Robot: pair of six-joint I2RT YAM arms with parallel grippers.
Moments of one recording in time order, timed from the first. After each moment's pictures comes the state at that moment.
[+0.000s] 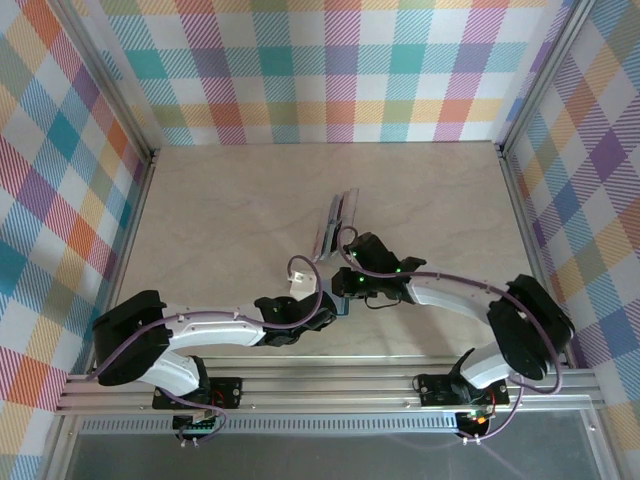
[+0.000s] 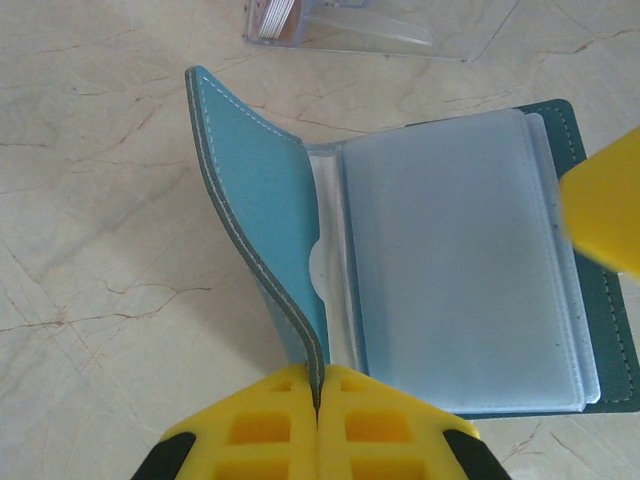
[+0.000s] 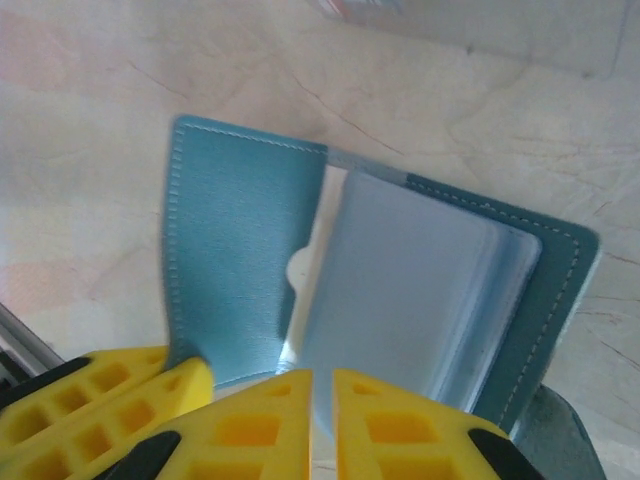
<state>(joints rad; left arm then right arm) -1.17 1.44 0.70 -0.31 -0.53 -0.89 0.79 1.49 0.79 -0.22 -0.26 0.75</state>
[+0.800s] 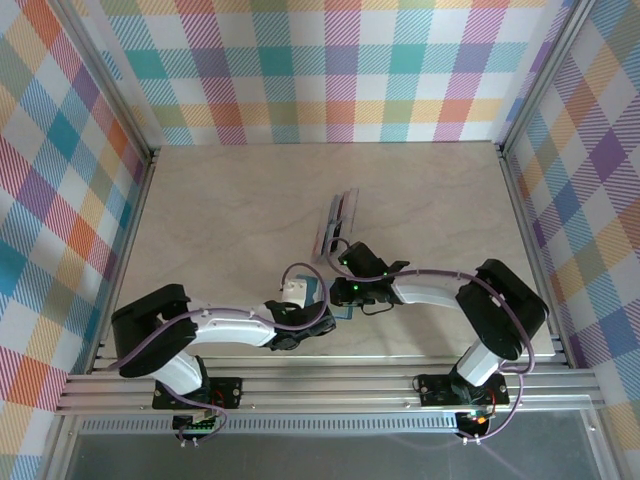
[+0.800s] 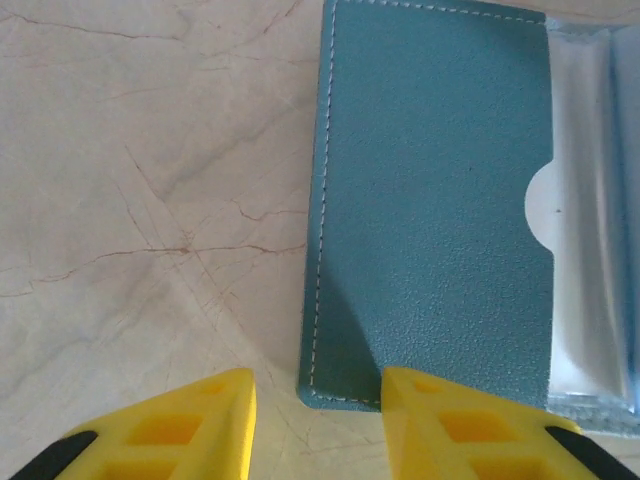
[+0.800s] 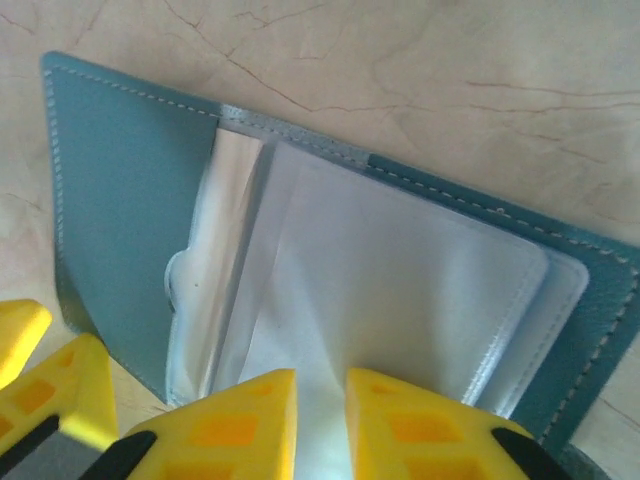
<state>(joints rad) -1.16 1.57 0.69 -0.43 -0.62 -1.00 0.81 1.62 0.78 -0.20 -0.20 0.70</state>
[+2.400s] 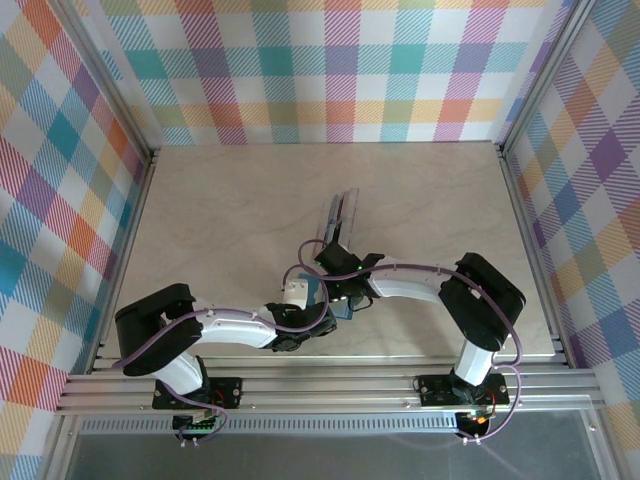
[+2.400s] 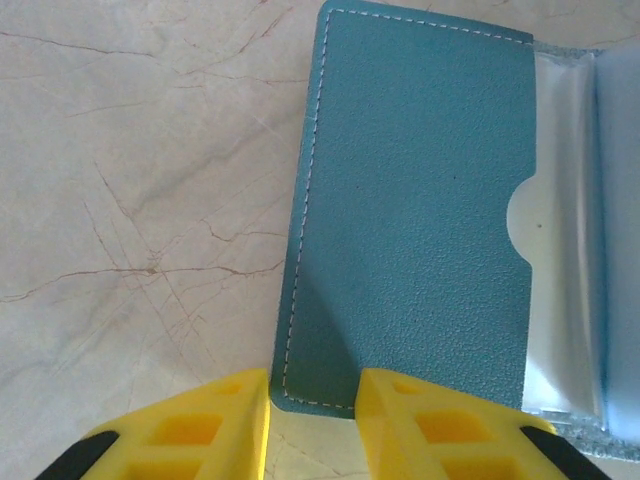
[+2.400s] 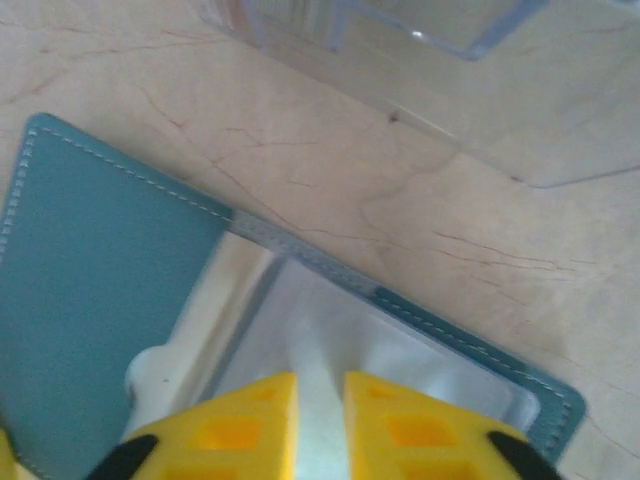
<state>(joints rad) -1.16 1.58 0.66 -0.34 -0.63 -1.00 0.93 1.74 0.99 -0.38 0.10 0.59</state>
